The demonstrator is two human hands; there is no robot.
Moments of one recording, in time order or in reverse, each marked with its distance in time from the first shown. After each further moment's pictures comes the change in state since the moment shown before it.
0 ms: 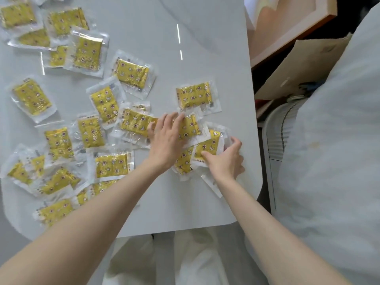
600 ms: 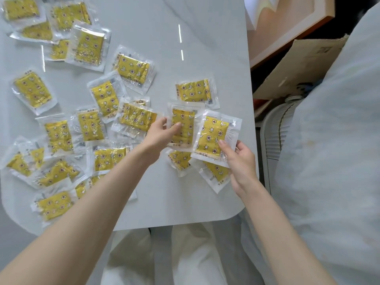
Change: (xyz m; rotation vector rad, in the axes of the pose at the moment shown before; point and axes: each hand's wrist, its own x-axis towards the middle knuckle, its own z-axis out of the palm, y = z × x) left_hand -0.005 0.001 -0.031 -1.185 -0.272 -0.524; right_hand -0.014 0.011 -0.052 0.749 -0.313 0.062
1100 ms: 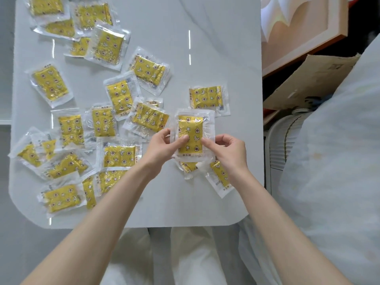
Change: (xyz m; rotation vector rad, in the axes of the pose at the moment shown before) left_hand -0.033 -0.018 -0.016 -0.148 -0.016 0.073; right_hand 0.008 -0.011 0.040 -0.403 -0.065 -0.181
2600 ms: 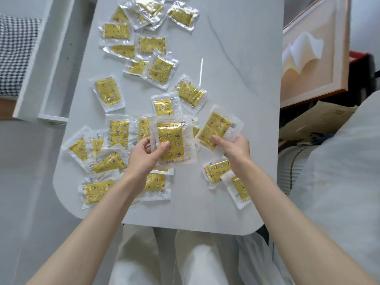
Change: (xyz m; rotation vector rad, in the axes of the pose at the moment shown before) left_hand -0.067 0.010 -0.112 -0.200 0.261 0.120; right_hand 0.005 -0.051 0.065 -0.019 0.000 0.021
